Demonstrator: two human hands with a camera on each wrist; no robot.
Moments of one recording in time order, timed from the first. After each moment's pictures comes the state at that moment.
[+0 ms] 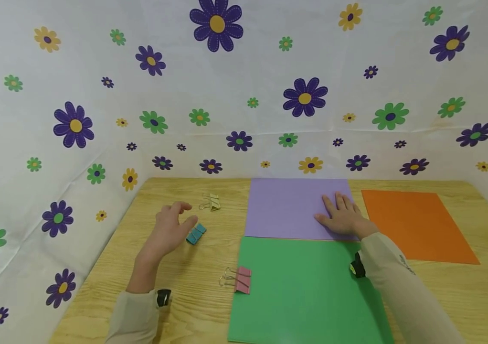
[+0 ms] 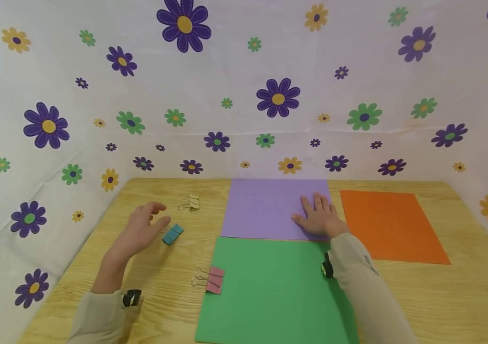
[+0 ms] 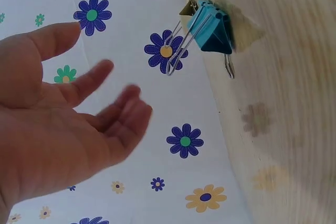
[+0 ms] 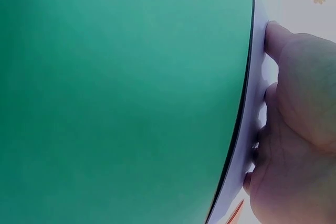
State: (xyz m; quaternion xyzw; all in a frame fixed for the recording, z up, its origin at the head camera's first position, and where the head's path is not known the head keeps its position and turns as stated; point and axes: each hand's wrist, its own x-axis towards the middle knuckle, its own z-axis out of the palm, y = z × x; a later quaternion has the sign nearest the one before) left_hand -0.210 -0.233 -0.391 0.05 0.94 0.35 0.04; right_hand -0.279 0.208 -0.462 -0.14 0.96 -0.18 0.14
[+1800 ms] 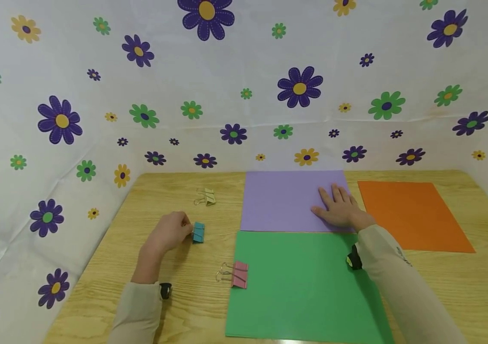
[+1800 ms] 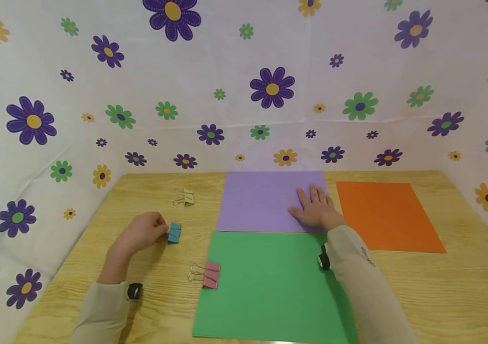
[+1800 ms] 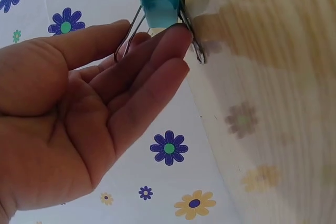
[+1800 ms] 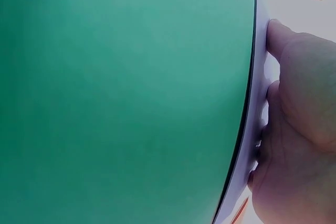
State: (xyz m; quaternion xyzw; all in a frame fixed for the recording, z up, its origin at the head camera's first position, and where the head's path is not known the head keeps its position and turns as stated) left_hand -0.223 -0.224 -0.406 0.04 0.96 0.24 0.12; right_hand -0.287 0.212 -0.471 -0.13 0.97 -0.16 0.15
